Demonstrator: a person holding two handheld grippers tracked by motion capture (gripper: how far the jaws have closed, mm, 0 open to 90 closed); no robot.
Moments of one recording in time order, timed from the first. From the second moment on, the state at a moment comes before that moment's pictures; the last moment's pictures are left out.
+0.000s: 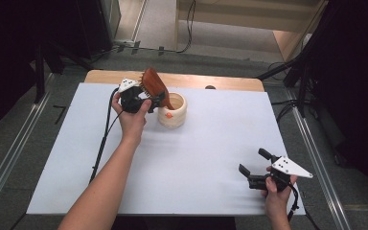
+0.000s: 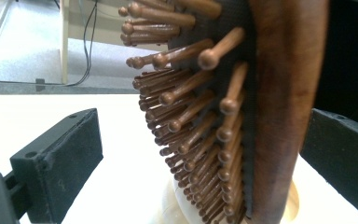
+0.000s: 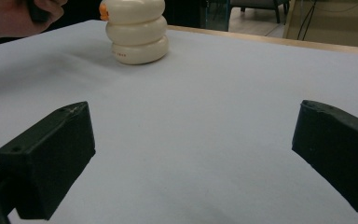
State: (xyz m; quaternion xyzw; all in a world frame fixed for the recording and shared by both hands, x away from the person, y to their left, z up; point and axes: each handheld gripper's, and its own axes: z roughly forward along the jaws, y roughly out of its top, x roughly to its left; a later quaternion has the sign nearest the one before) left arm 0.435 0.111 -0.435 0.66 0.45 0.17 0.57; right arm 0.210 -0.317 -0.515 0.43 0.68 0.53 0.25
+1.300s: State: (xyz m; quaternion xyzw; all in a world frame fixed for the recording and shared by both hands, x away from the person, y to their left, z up) left arm 0.404 0.138 -0.432 0.68 0.43 0.20 0.56; right arm 0.210 -0.316 -0.515 0.43 0.69 0.53 0.25
